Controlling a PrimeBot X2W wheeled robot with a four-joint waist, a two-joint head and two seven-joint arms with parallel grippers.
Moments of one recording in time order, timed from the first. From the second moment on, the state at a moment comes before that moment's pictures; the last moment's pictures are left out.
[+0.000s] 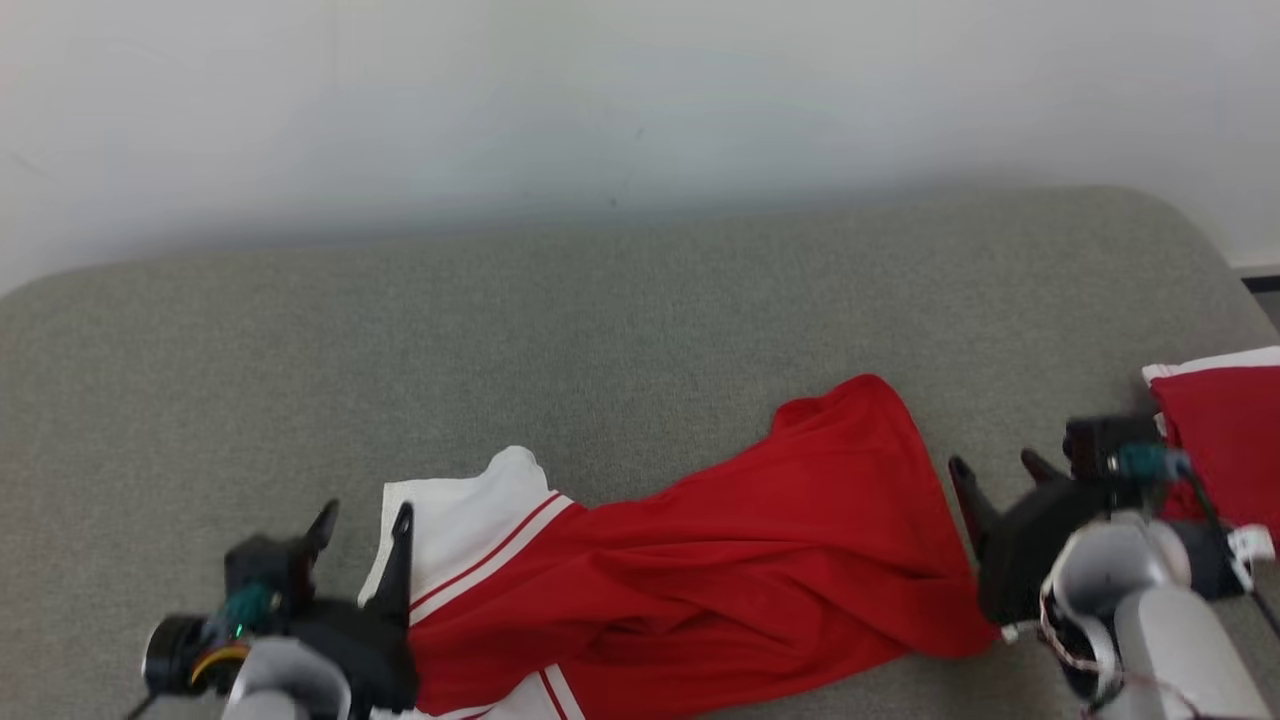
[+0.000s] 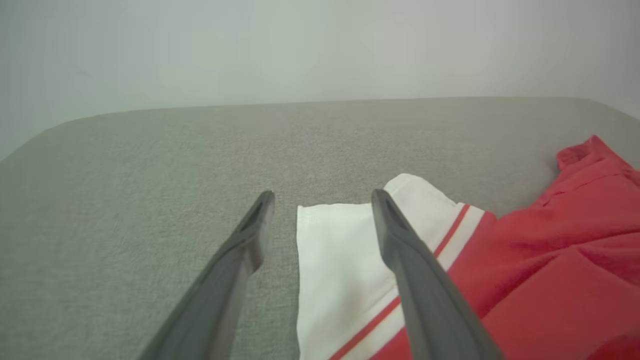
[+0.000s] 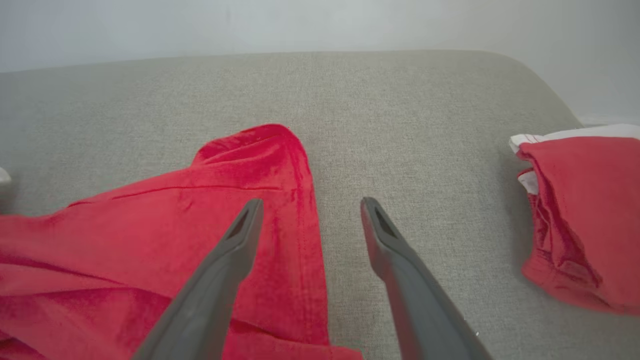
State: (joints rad) left arm -0.26 0.15 -0.09 0.45 -0.23 -0.13 -0.08; right arm -0.29 -0.13 -0.02 0.28 0.14 0.13 0.41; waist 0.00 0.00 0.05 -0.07
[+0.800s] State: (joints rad) left arm -0.61 0.14 -0.15 0.74 -0.28 -0.10 0.30; right arm -0.56 -0.18 0.01 0.40 0.11 0.13 0.69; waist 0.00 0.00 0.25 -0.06
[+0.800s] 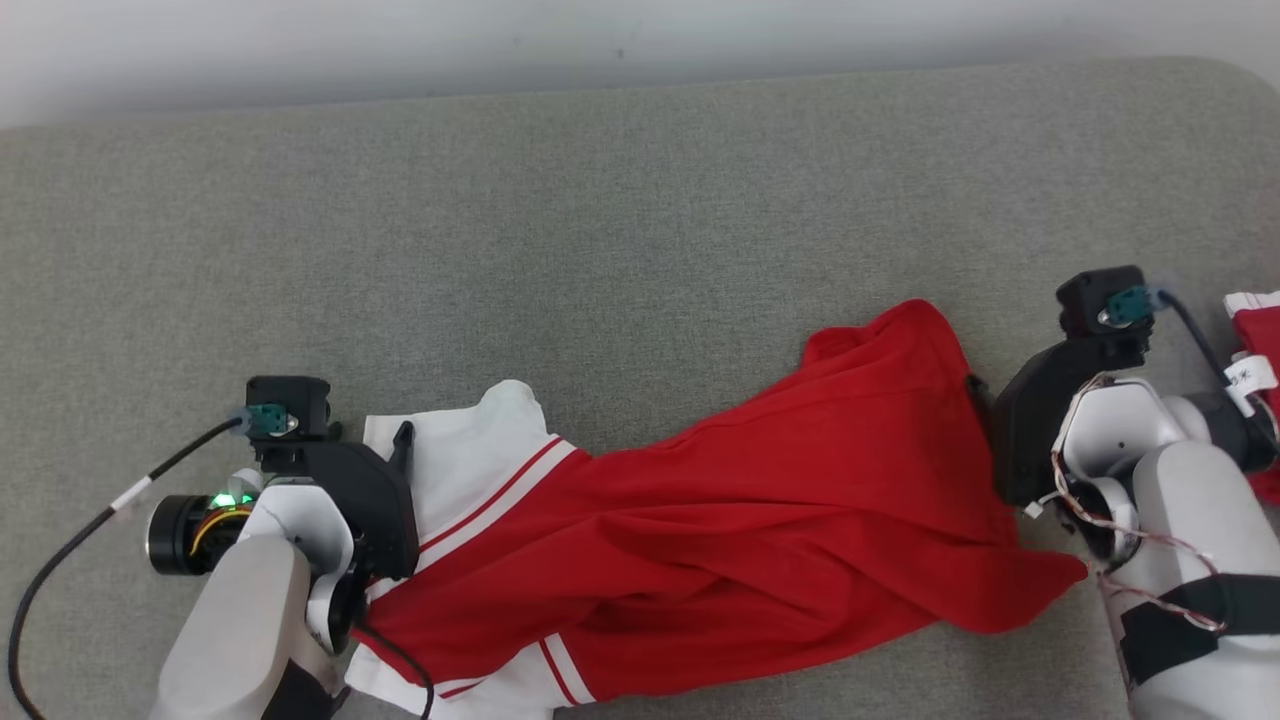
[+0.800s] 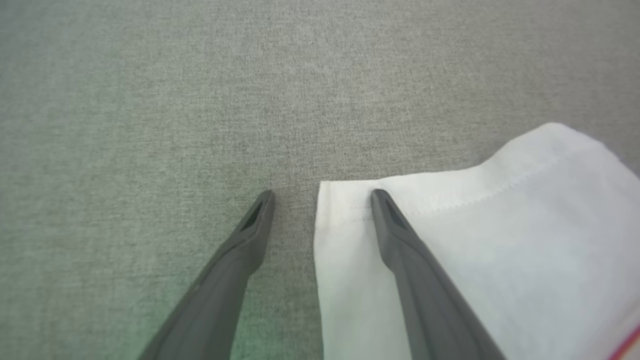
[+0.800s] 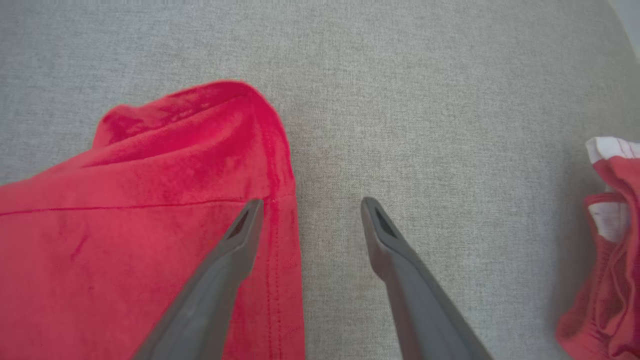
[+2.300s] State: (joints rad) left arm -0.57 0.15 -0.25 0.64 -0.32 -0.11 0.23; right arm -0.63 -0.13 -0.03 0.61 0.07 0.13 0.60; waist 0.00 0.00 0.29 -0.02
